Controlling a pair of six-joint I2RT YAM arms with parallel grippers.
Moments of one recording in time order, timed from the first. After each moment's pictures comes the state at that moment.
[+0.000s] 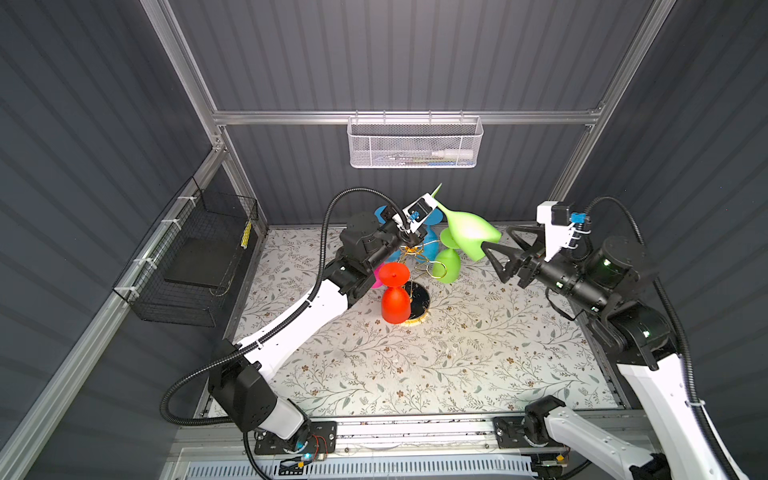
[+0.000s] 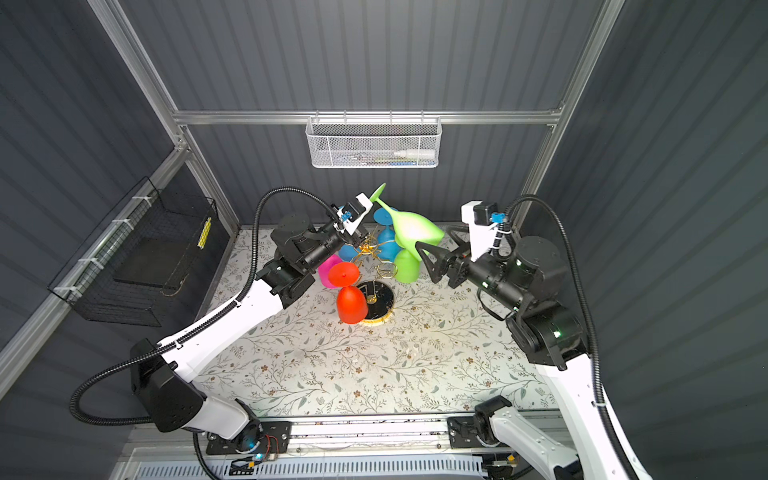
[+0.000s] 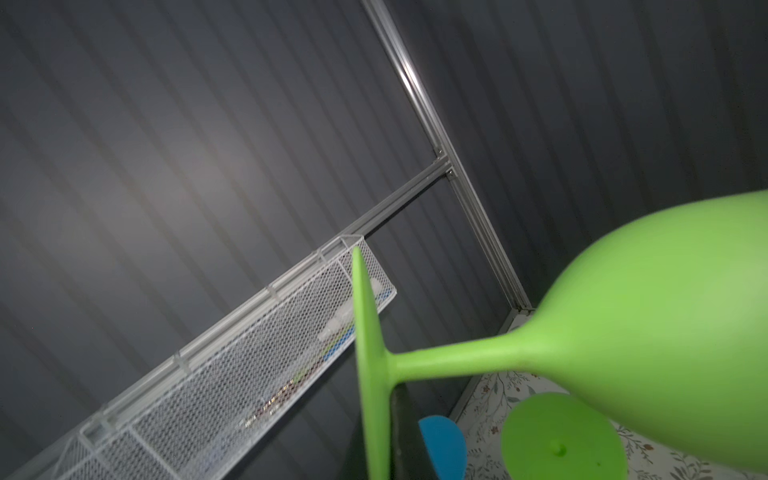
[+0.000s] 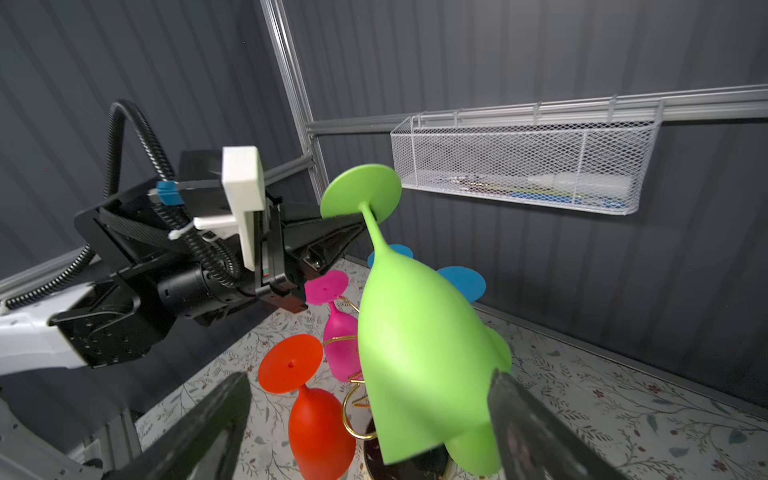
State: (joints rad) left arm -0.72 1.52 1.46 0.22 0.06 0.47; right arm 0.33 0.89 1.34 -0.44 -0.39 0.21
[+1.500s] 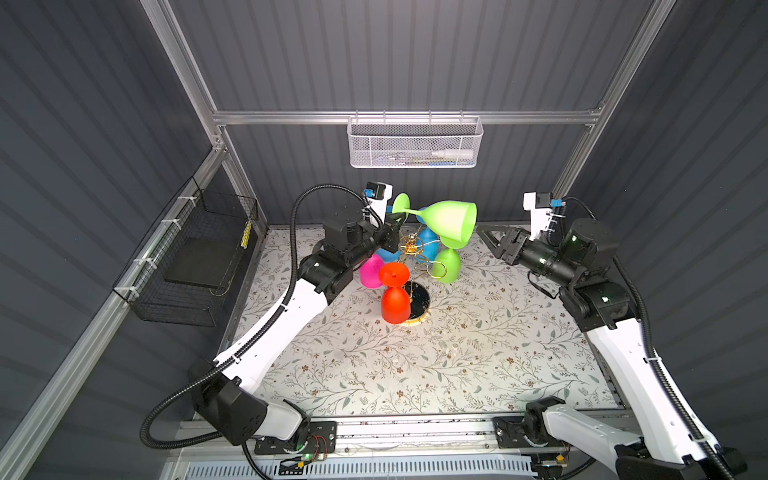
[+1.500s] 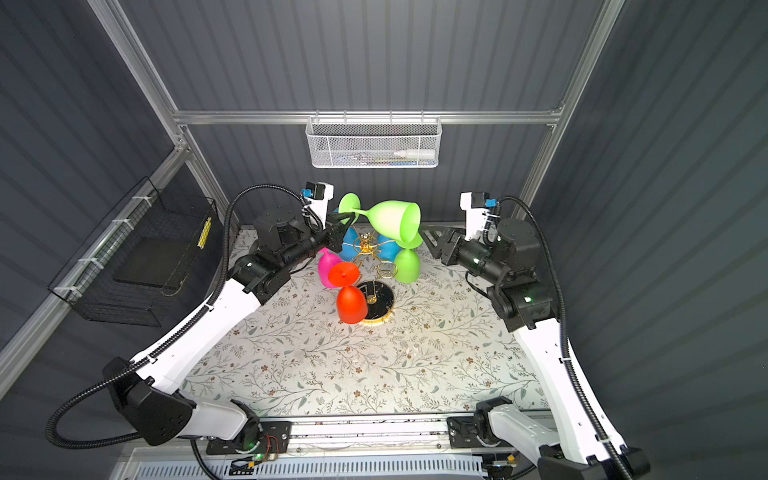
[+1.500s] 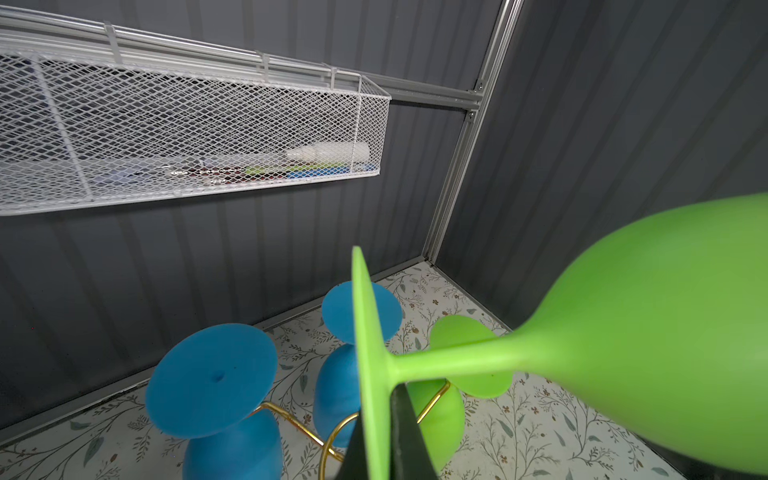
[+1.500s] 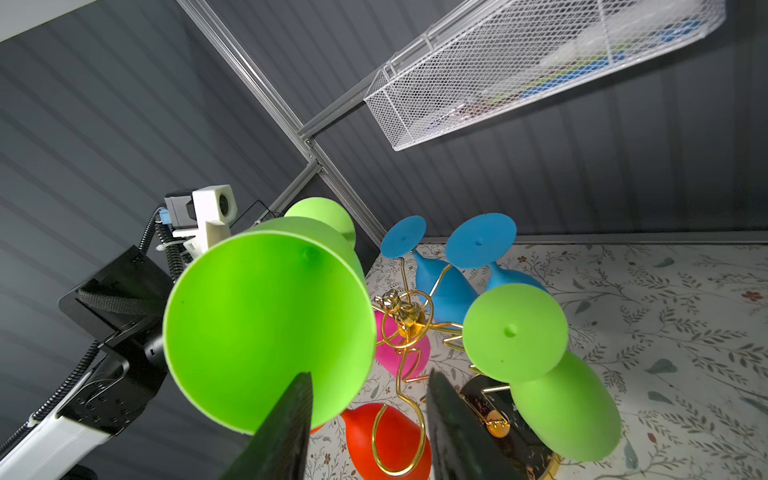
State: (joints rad) left arm -0.61 1.43 1.47 -0.13 0.16 -0.17; right arm 0.25 1.06 1.31 -0.32 -0.55 0.57
